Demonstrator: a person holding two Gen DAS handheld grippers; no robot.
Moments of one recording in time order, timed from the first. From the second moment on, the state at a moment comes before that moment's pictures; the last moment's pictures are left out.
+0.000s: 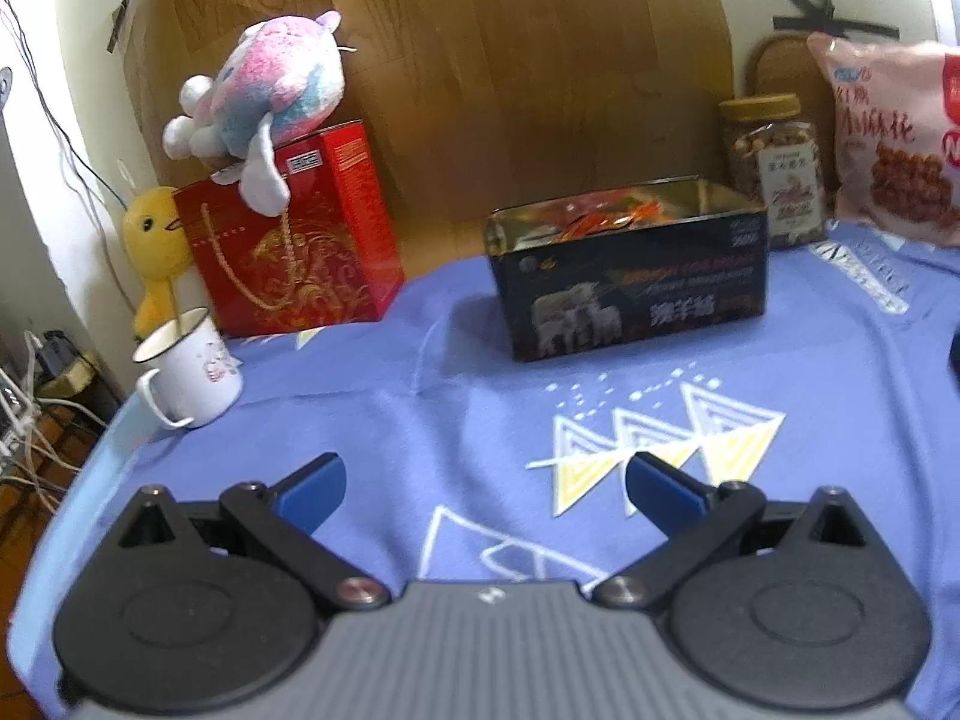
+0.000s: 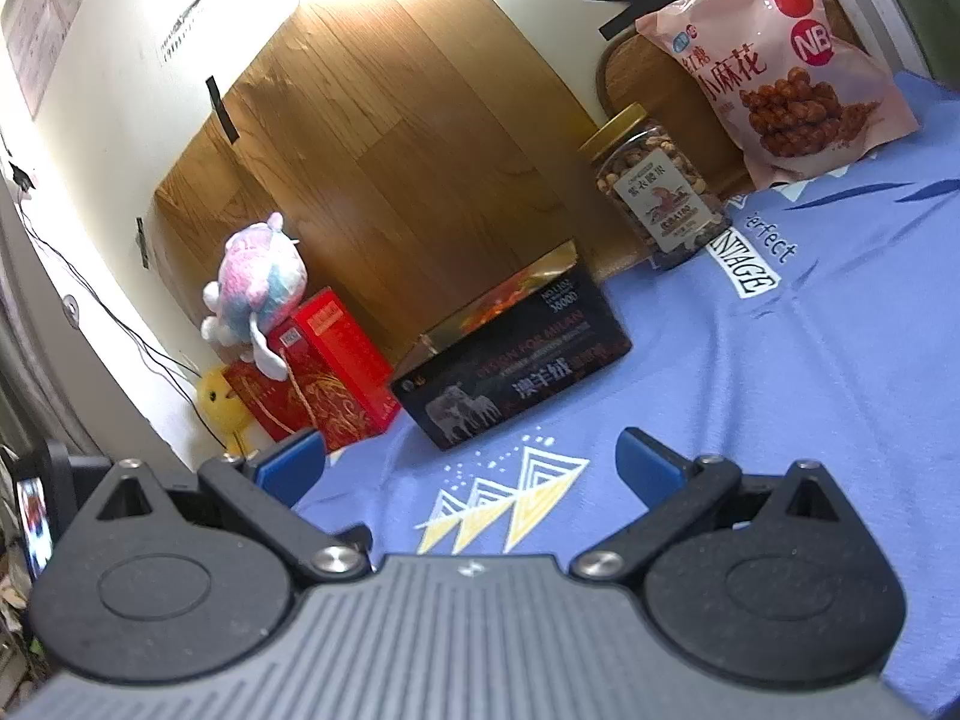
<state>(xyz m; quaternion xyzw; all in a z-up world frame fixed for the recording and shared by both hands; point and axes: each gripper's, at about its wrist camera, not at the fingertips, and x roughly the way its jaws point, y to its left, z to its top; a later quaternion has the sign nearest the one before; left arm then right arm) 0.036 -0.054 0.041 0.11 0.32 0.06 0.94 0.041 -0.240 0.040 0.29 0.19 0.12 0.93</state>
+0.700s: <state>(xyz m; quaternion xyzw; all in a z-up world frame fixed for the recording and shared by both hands) 0.047 -0.074 0.043 0.08 0.33 0.00 0.94 0.013 -0.250 0.041 0.26 0.18 0.05 0.95</state>
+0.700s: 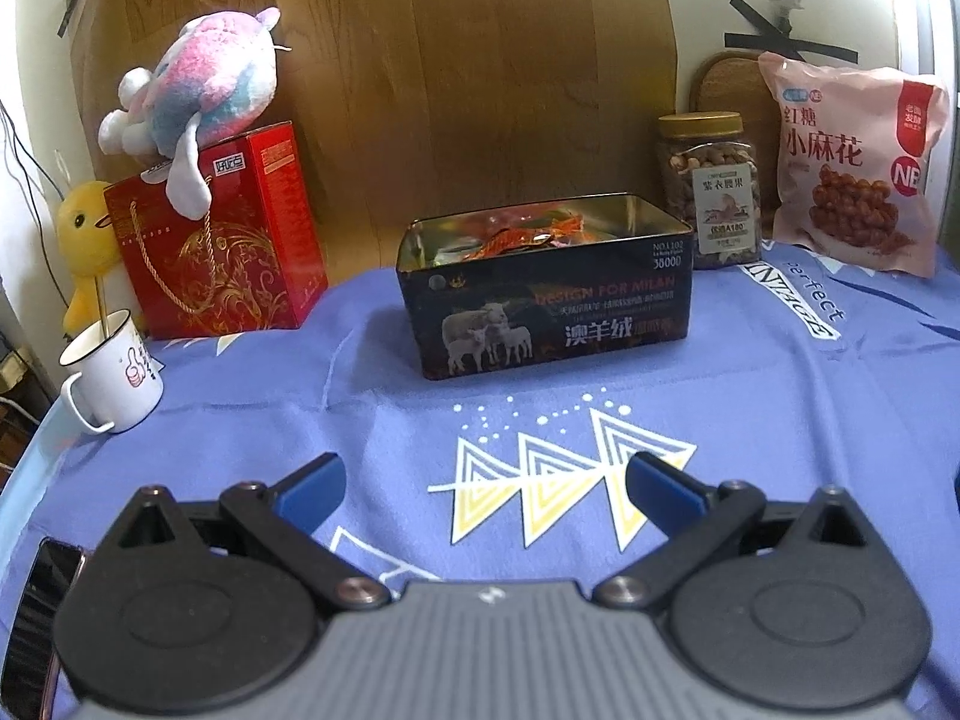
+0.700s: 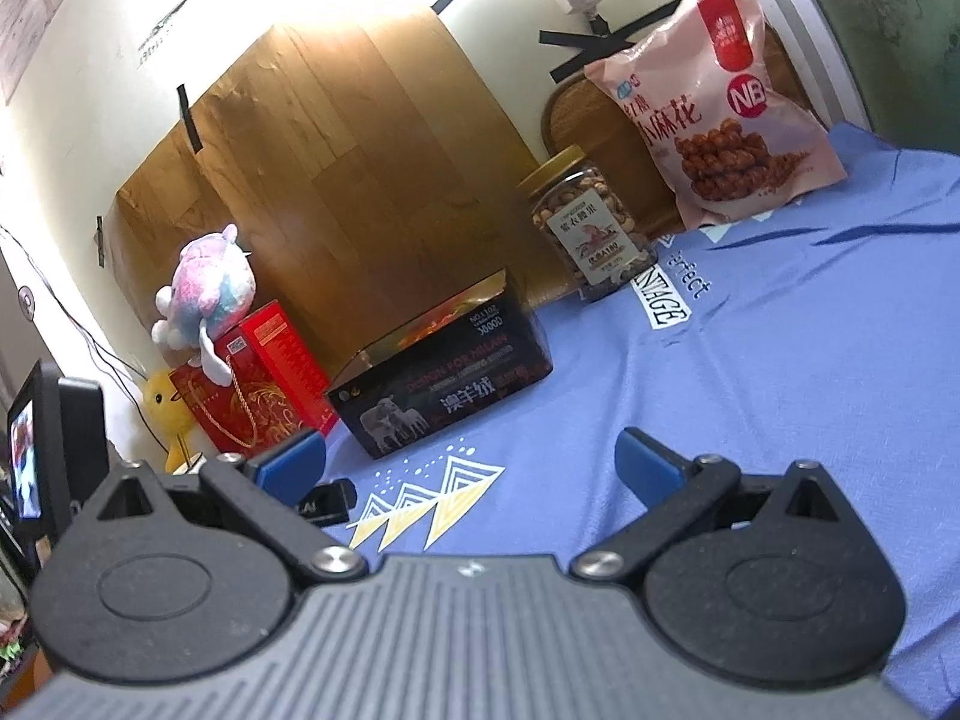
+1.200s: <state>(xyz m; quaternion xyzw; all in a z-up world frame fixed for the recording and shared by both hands) 0.050 -0.104 0.047 0.09 0.33 -0.03 0.94 -0.006 -0.251 0.037 0.23 0.18 0.04 0.96</state>
